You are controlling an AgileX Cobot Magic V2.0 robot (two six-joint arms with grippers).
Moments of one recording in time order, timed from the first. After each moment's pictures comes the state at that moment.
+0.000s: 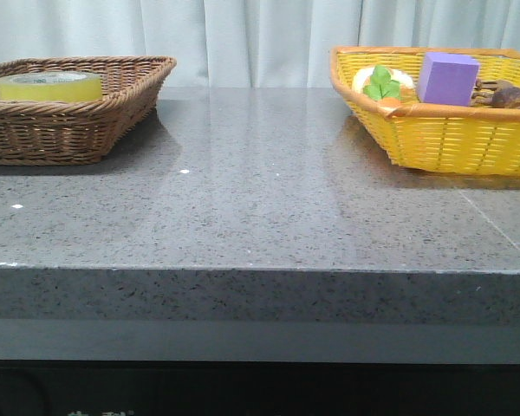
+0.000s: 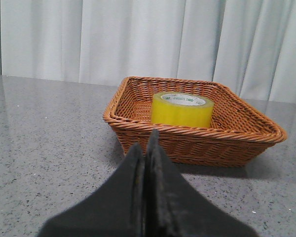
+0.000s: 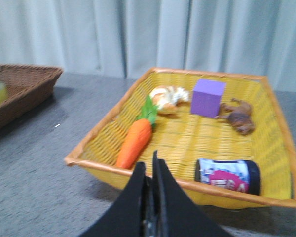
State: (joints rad) left arm -0.01 0.00 0.00 -0.05 0.00 0.01; right arm 0.13 0.22 -0.35 0.21 0.22 -0.16
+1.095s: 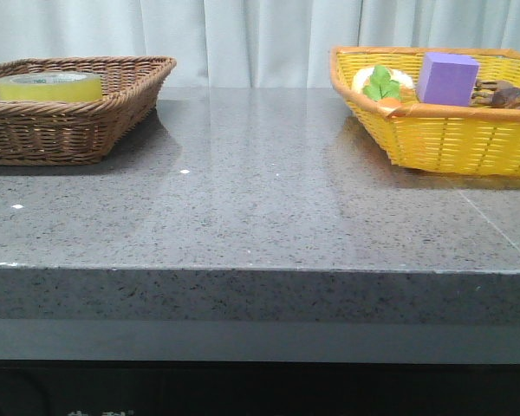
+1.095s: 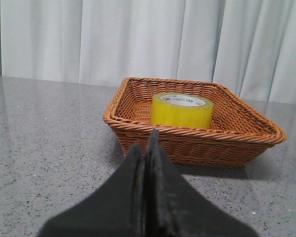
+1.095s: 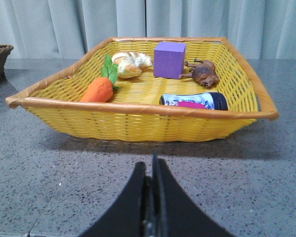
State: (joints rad) left arm -0.01 0.00 0.00 -0.05 0.00 0.01; right arm 0.04 -0.01 0.03 0.24 0.06 -0.16
